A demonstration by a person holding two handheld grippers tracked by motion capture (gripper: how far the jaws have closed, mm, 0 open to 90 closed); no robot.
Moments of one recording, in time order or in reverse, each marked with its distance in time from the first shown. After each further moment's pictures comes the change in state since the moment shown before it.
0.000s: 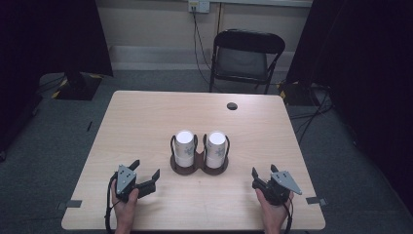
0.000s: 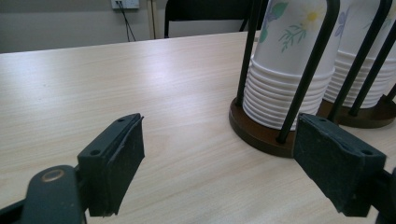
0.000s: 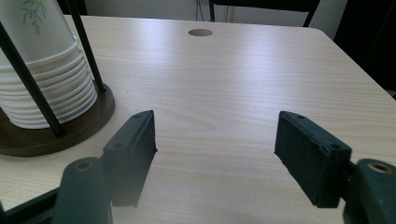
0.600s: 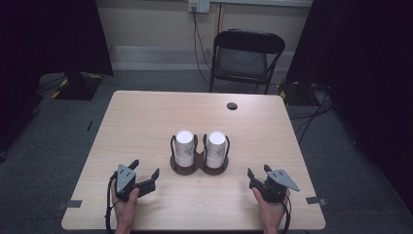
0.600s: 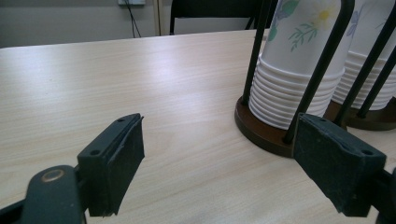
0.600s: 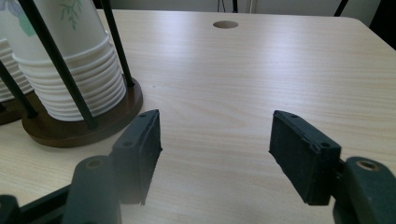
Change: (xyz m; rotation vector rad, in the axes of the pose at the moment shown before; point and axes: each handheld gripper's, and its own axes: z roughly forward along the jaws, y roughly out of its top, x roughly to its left) left arm 0.000 0.000 0.001 0.004 0.018 -0.016; right arm 0.007 0.002 0.004 0.032 0.091 0.008
